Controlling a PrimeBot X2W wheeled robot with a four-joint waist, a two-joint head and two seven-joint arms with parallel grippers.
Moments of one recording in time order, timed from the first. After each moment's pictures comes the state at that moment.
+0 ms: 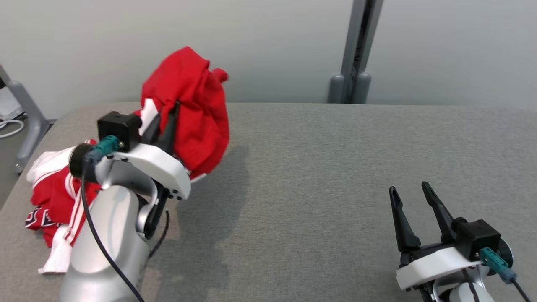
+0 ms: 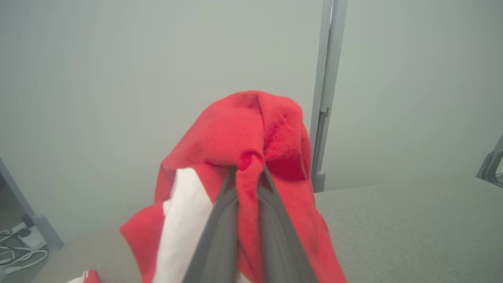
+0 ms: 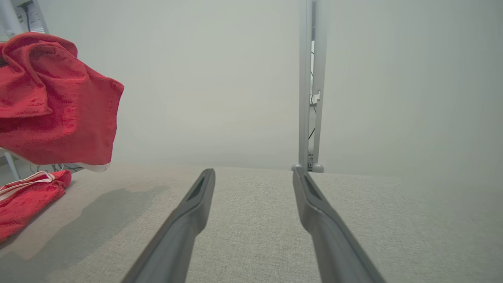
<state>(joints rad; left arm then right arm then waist) -0.58 0.12 -0.19 0.53 -0.28 -0.08 -0.06 -0.12 -0.05 0.14 0.25 0.18 0.13 -0.26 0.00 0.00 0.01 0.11</state>
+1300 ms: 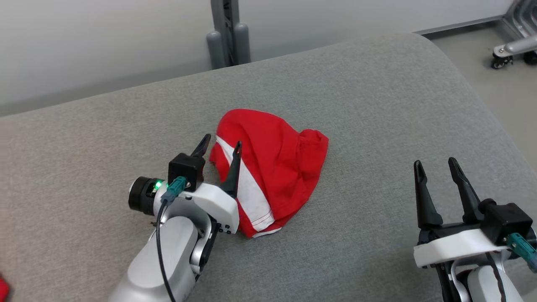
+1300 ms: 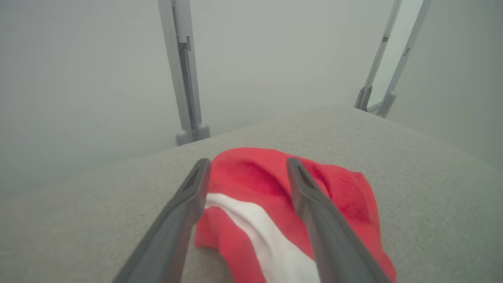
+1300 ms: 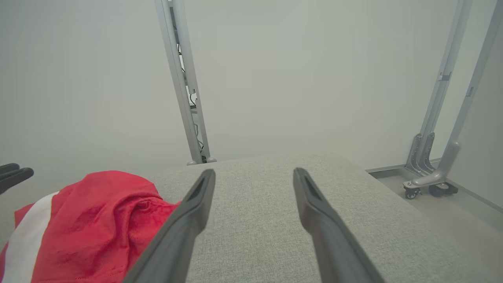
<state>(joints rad) -0.57 0.06 -0.57 0.67 -0.43 0.13 -0.25 -0.17 -0.05 0.06 0.20 0.19 0.13 -0.26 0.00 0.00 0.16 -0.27</state>
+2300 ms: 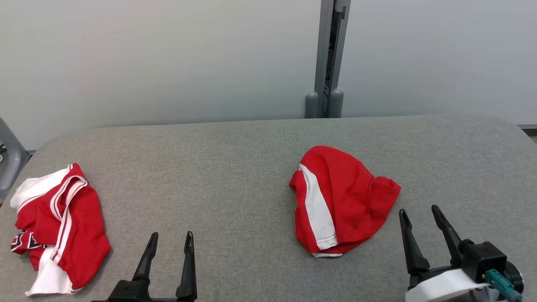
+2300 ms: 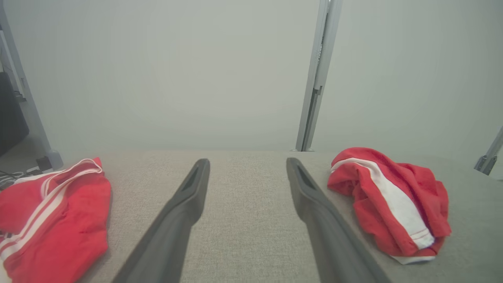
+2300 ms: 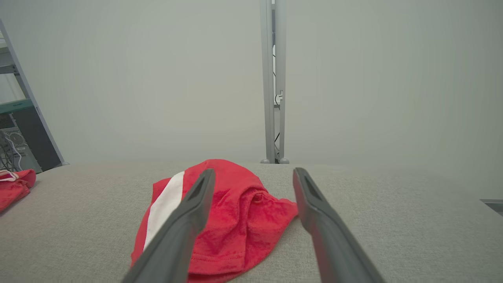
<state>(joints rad) 0.12 0.10 -0.26 0.07 -0.27 0.20 -0.26 -0.03 -0.05 0.10 0.24 0.15 0.13 -0.26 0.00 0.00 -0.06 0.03</state>
